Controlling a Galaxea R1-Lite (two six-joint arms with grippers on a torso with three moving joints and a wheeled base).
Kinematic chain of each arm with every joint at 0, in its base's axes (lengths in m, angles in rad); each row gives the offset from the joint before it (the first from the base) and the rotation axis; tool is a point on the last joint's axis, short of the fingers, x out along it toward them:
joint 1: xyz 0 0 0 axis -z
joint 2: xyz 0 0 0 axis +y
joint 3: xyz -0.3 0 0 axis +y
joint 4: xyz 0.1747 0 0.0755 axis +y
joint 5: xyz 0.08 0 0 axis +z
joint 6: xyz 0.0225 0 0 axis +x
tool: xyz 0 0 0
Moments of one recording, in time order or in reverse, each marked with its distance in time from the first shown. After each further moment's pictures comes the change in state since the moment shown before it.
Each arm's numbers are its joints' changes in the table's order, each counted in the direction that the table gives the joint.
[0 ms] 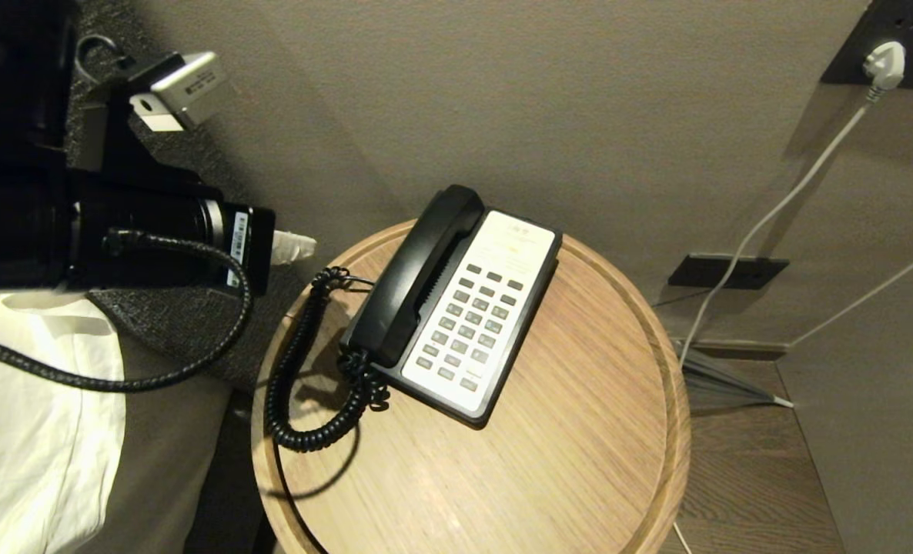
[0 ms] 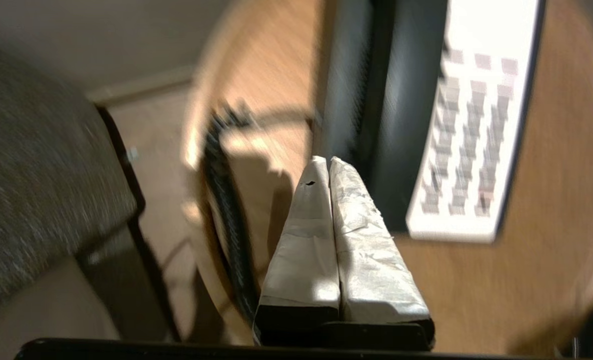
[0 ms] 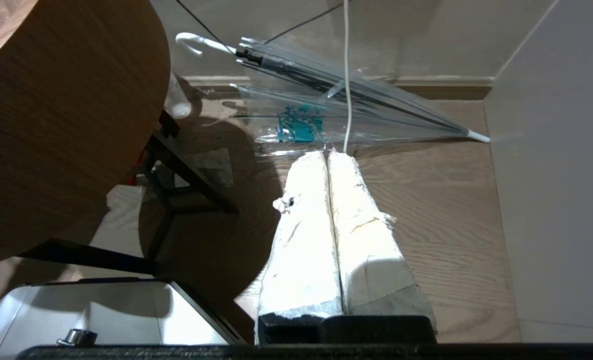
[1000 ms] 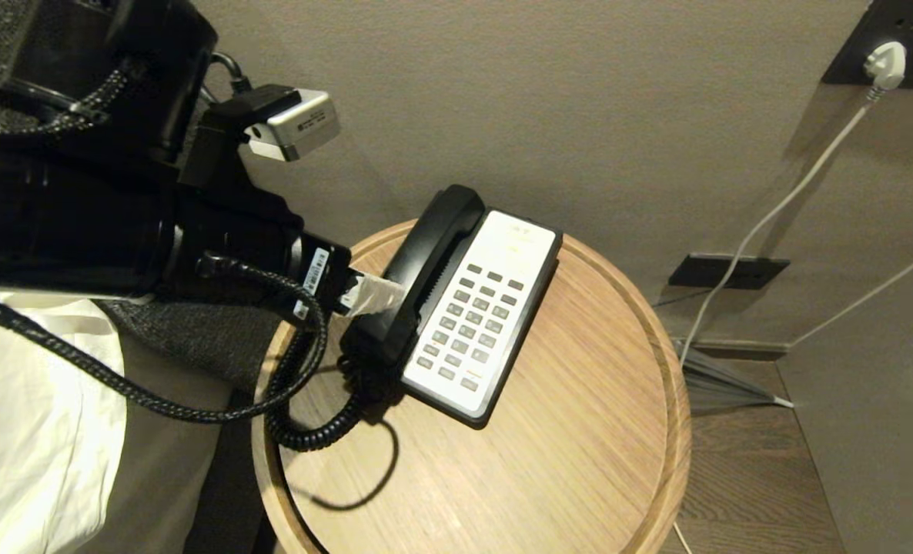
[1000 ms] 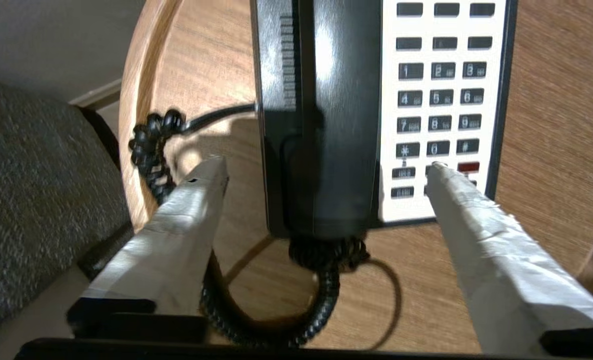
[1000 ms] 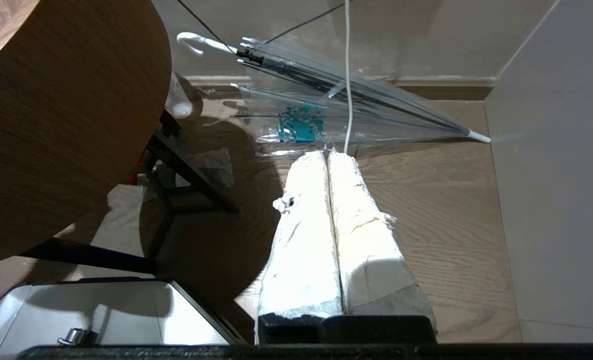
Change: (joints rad) left arm 0.133 0.111 -0.114 0.110 0.070 0.071; right arm 0.000 0.000 0.000 0.000 0.000 0.000
